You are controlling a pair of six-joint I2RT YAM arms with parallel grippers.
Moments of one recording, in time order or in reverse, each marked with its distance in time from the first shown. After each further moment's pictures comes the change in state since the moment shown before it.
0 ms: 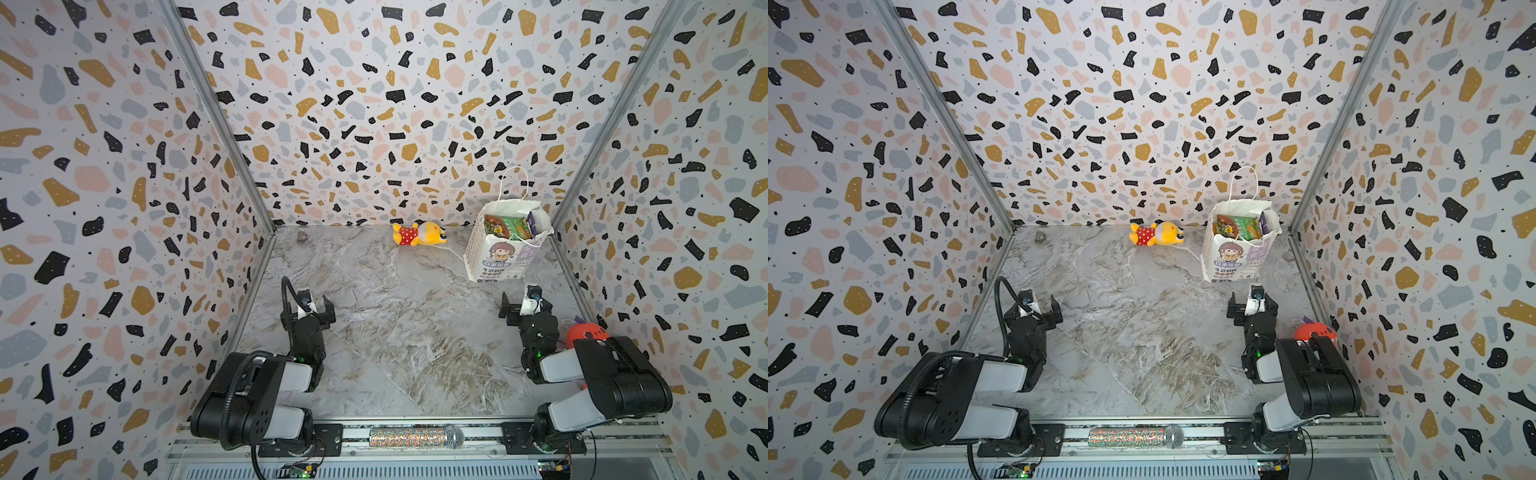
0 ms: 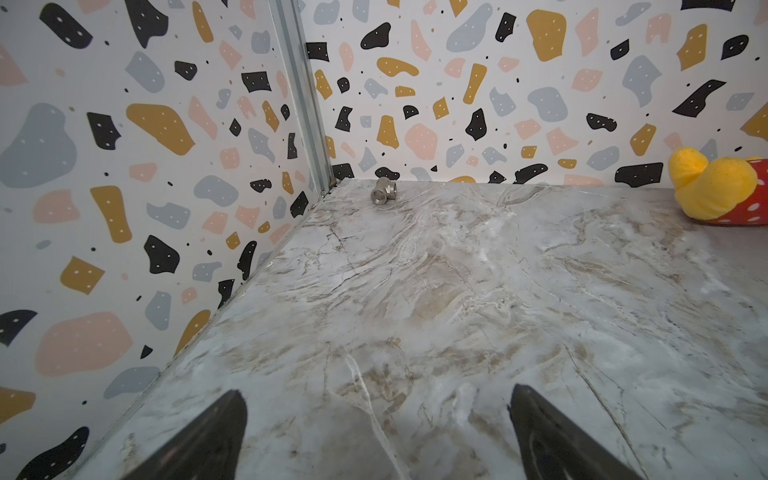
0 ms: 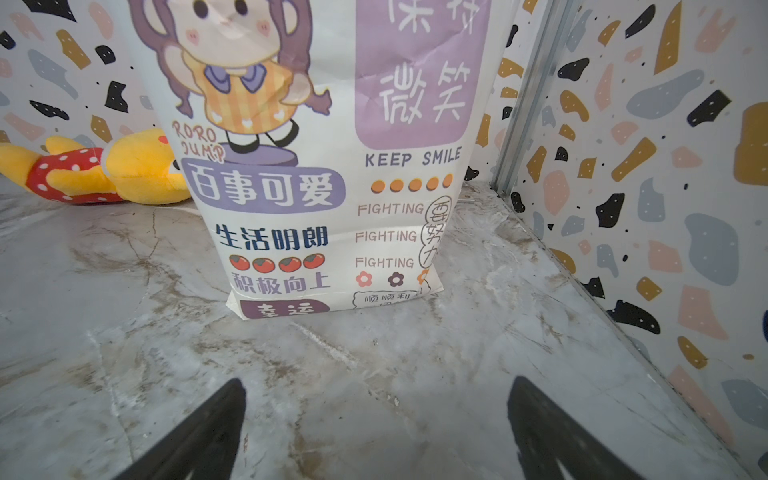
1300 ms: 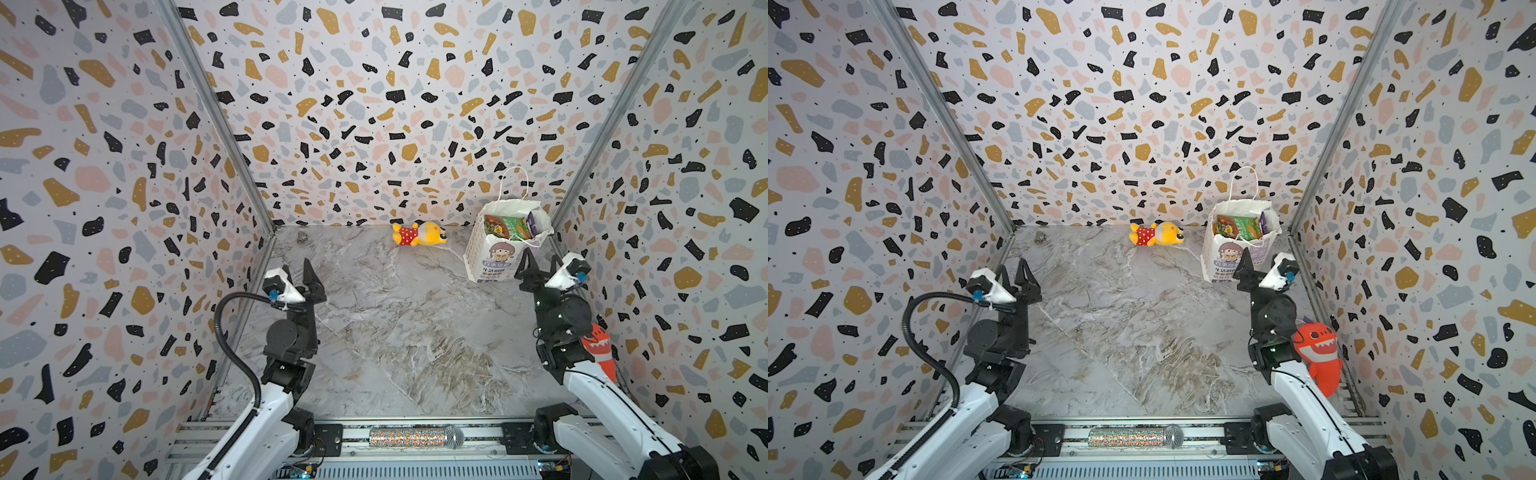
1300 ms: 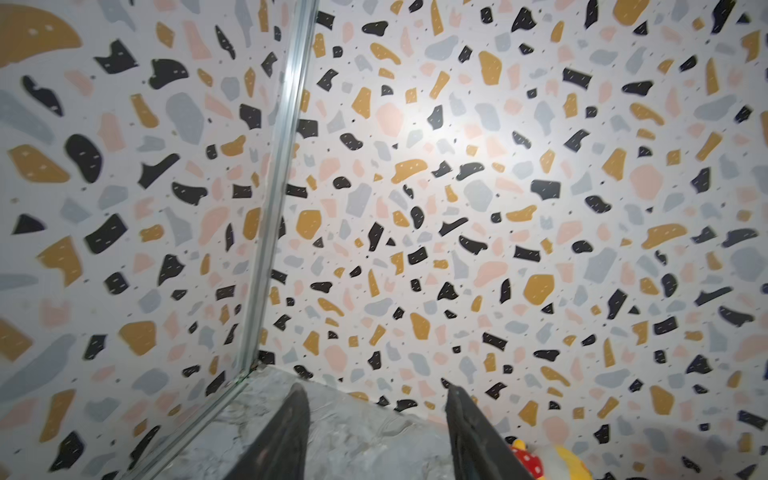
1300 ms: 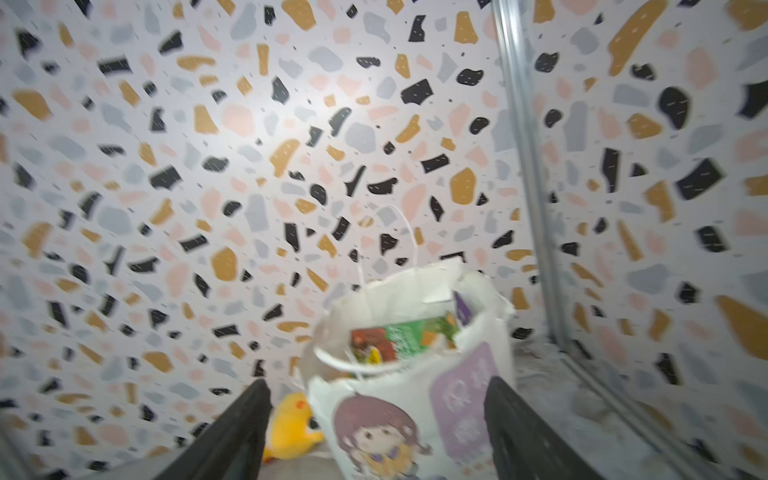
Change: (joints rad) left arm -0.160 -0.589 0.379 -0.473 0.020 -0.145; right arm 0.137 -0.567 0.421 -0.596 0.053 0.299
